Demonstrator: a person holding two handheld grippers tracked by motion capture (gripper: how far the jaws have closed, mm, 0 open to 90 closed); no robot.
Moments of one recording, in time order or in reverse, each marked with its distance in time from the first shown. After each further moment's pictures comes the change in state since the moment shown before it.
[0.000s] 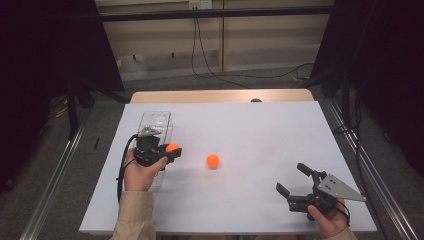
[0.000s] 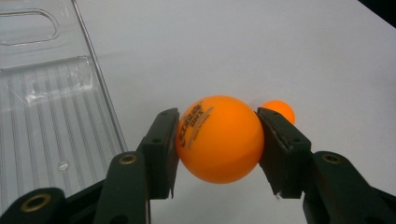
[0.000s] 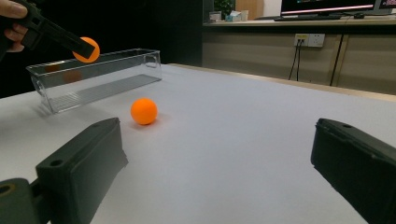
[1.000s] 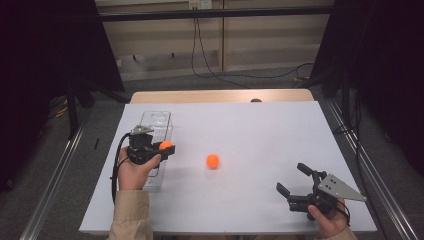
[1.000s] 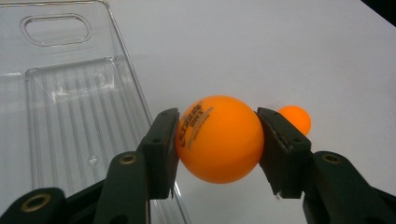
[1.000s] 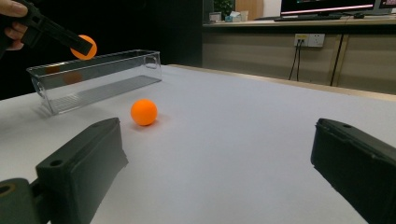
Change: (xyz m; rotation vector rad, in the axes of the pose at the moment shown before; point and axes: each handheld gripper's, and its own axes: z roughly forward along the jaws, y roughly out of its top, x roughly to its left) left arm 0.013 0.002 -0.009 -0.016 0.035 -0.027; right arm -0.001 0.000 0.000 -0.002 0.001 0.003
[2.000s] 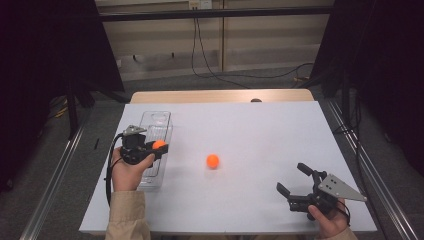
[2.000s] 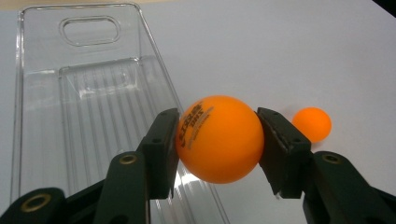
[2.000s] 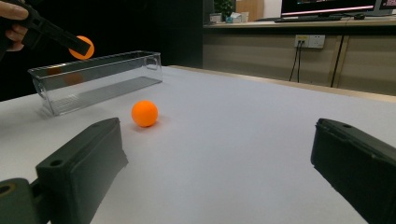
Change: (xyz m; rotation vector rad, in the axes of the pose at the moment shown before) left arm 0.014 -0.004 -0.008 -0.016 0.043 -0.009; right arm 0.000 0.001 0.000 -0.005 0.002 -0.002
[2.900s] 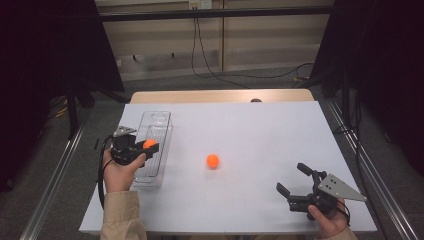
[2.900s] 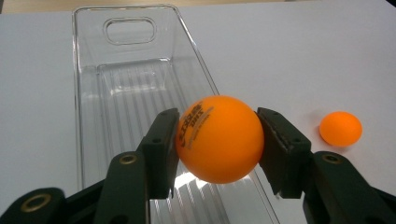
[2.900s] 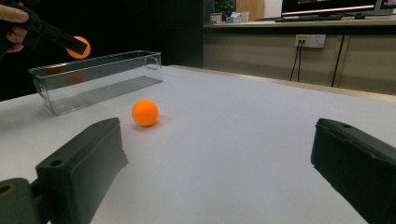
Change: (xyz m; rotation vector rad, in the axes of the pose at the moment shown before) left arm 0.020 -0.006 -0.007 -0.023 0.053 -0.022; right arm 0.000 0.000 0.000 0.002 0.001 0.002
